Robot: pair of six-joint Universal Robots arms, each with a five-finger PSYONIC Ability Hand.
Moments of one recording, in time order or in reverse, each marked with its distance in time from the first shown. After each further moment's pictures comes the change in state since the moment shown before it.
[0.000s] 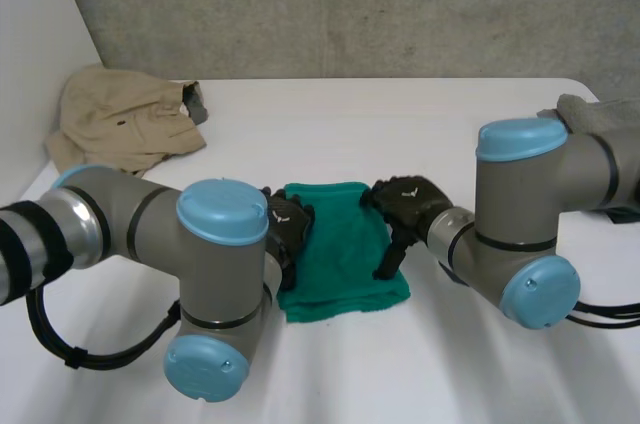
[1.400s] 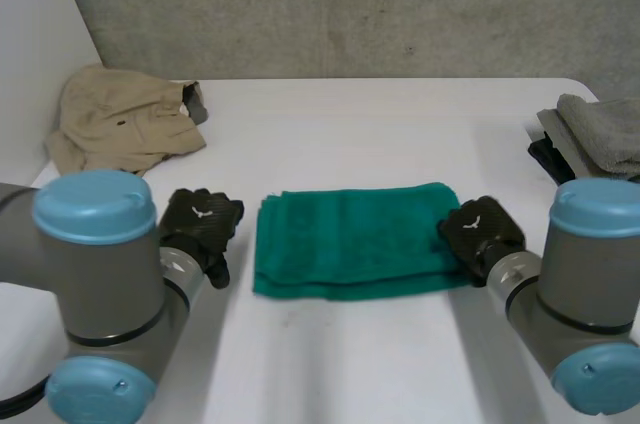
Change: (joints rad) left arm 0.163 0.300 -0.337 0.040 0.026 -0.090; right arm -0.105 -0.245 0.512 -0.326 0.140 -0.407; left_hand 0.216 0.218 0.232 0.220 0.210; right_hand 0.750 0.958 0.969 0.955 0.920
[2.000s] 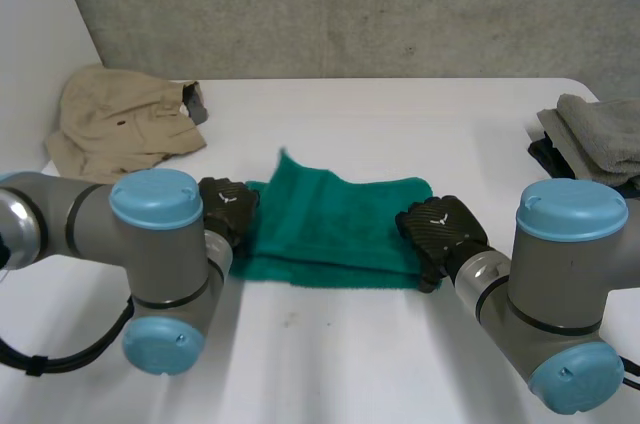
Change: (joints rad) left arm 0.000 -0.238 0.189 0.110 -0.003 0.072; right arm 0.083 0.032 -0.066 0.011 -0.056 0.301; left_hand 0.638 0.662 0.647 0.673 0.640; right_hand -0.450 -0.590 -0.595 -0.601 -0.590
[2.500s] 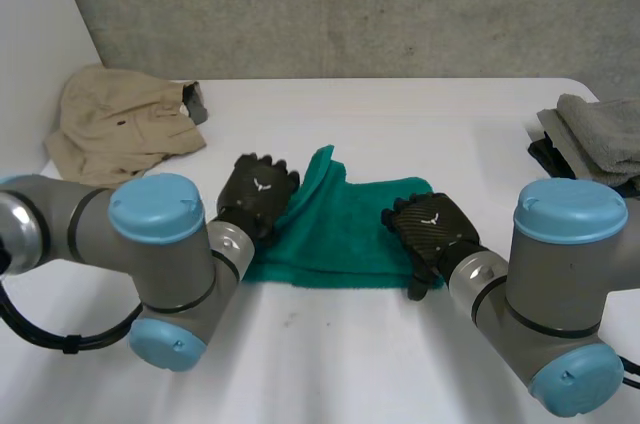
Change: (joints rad) left arm -0.018 0.009 -0.016 0.154 0.192 0.095; right arm 0.015 -0.012 -0.002 0.000 -0.037 0.005; left_hand -0.669 -0.701 -0.691 -0.700 -0.661; right_hand -0.201 -0.252 -0.239 -0.236 -0.214
